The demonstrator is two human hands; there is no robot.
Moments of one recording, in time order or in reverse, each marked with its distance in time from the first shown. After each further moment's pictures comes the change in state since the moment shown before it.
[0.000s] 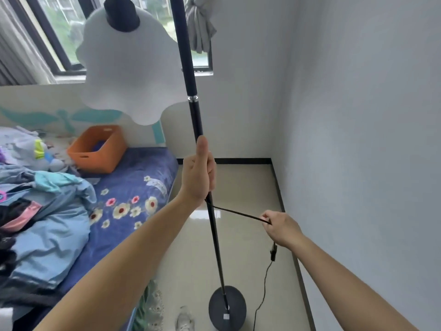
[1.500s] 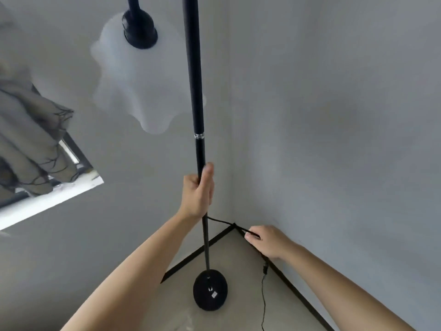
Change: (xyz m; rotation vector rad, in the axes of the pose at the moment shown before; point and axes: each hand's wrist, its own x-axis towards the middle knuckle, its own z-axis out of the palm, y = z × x) left_hand 0.913 -0.218 0.151 -0.013 -0.659 -0.017; right_hand 0.787 -0.029 -0.187 0.255 0.137 0.366
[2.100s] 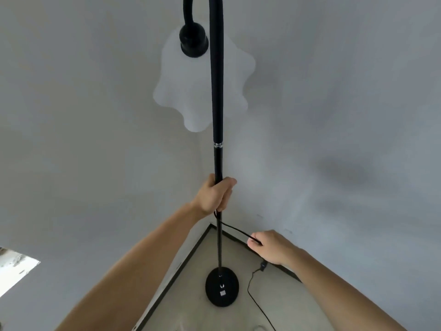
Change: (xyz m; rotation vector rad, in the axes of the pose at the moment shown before) left_hand 0.165 -0.071 0.010 -0.005 -0.769 -0.205; right_hand 0.077 -0.006 0.010 0.065 0.079 0.353
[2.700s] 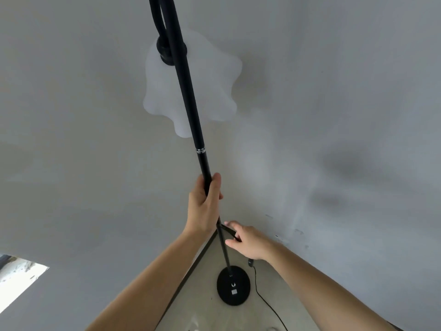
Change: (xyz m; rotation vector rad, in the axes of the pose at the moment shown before) left_hand -0.026 0.000 0.019 0.046 0.563 0.112; right_hand 0.051 -0.039 0.020 0.126 -0.078 -0.177
